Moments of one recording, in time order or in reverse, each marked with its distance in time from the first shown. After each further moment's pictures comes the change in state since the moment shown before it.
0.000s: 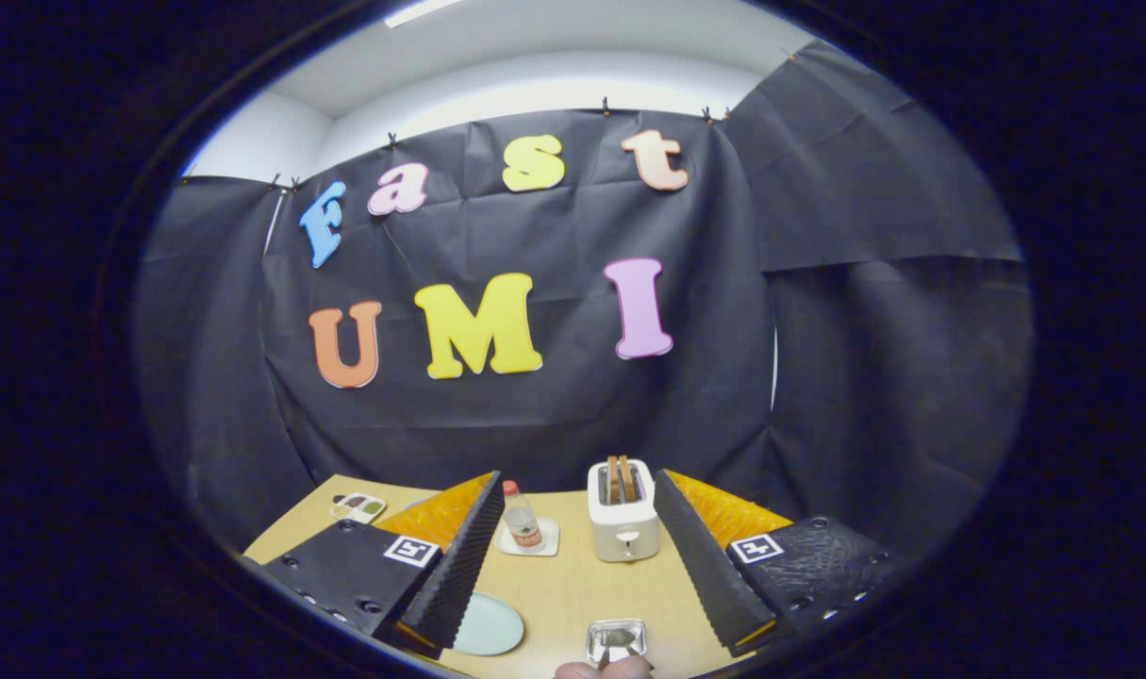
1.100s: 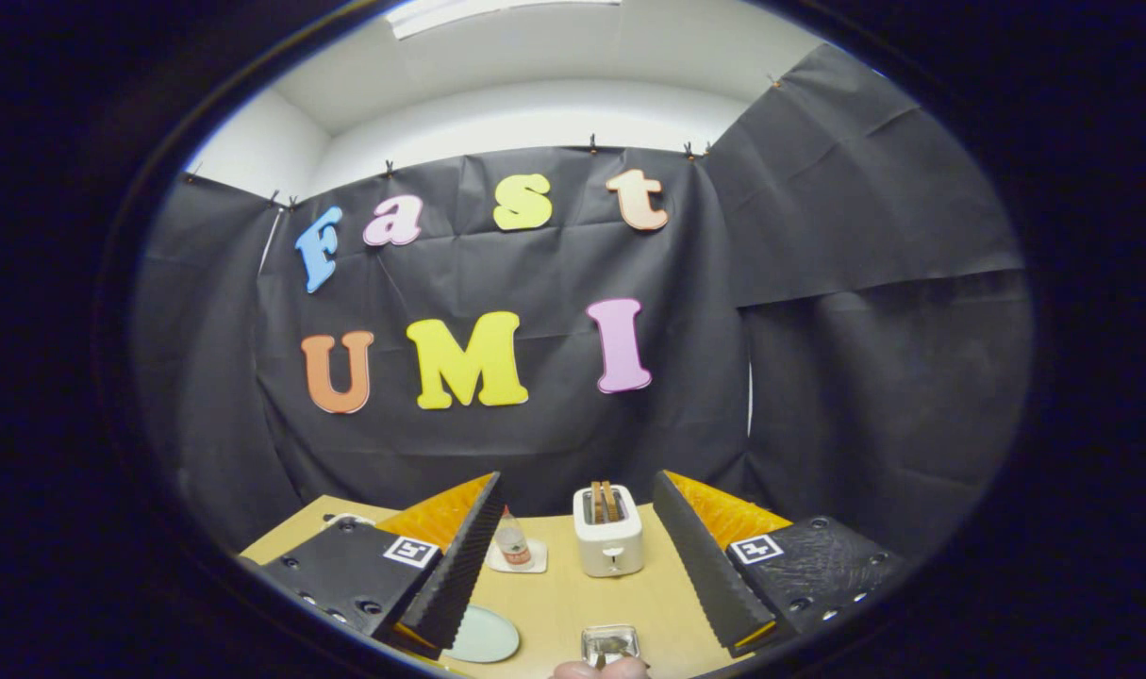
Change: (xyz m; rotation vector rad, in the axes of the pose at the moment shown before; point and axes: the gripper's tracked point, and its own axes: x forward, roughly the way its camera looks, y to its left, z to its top) arm -0.028 -0.002 0.007 0.015 -0.086 -0.035
